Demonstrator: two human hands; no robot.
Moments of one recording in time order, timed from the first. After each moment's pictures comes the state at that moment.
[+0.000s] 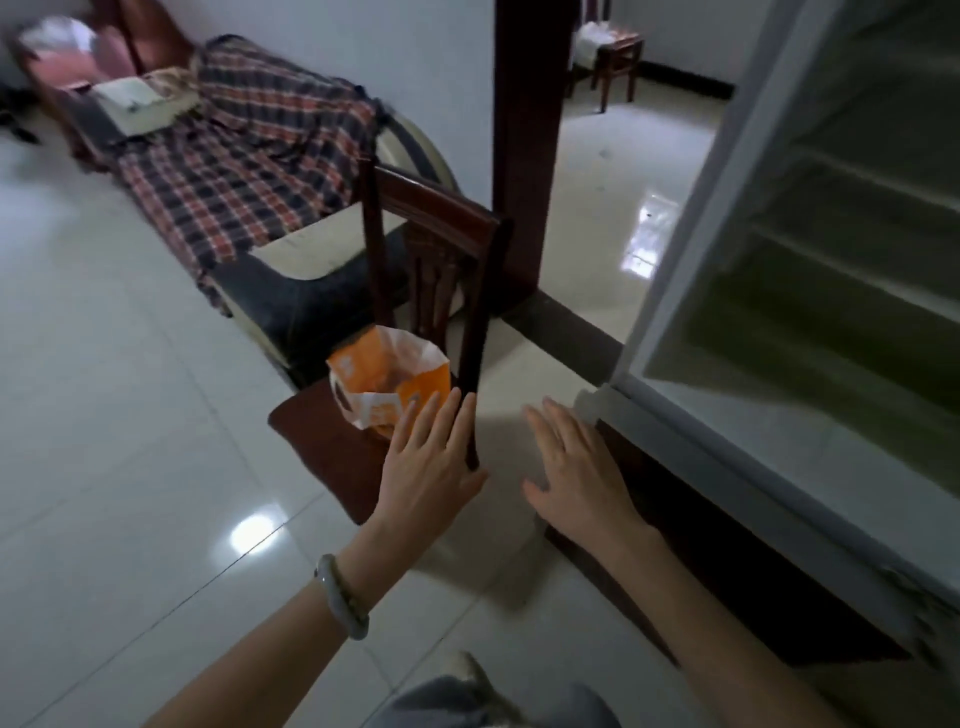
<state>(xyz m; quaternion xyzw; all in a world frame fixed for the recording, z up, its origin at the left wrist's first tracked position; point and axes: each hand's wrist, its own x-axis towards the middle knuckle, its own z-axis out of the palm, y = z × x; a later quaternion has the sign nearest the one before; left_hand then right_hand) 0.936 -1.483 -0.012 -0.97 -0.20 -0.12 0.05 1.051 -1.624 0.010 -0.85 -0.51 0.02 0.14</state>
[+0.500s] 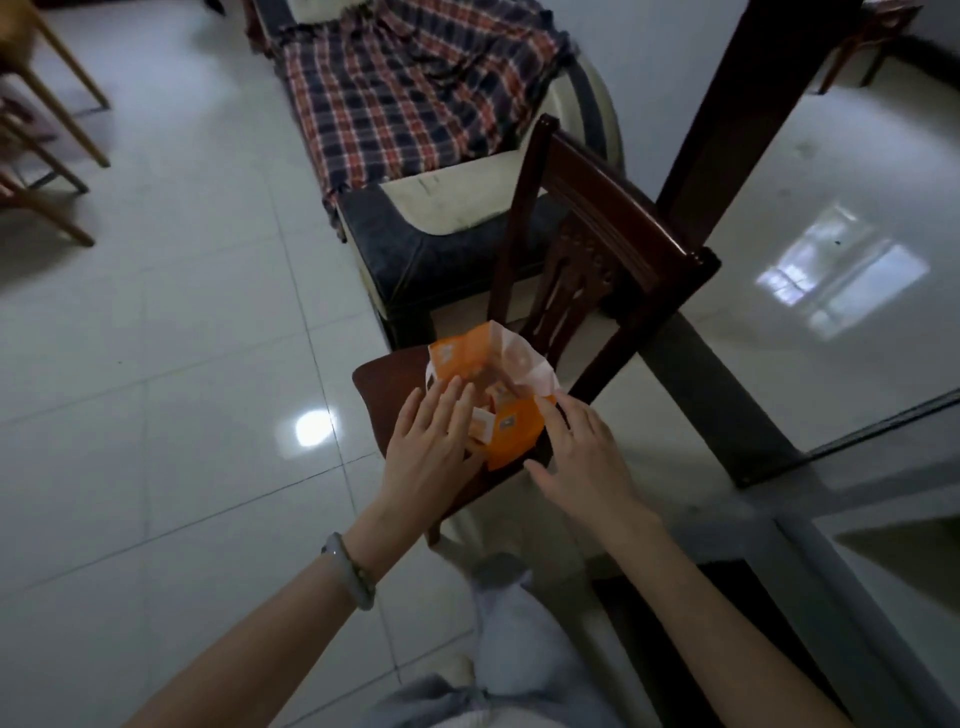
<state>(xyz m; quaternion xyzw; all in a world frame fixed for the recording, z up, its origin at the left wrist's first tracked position) 0.941 -1.308 -0.067 -0.92 -0.39 -0.04 0.03 1.103 -1.405 -0.043 -0.78 -0.61 0.10 0.13</state>
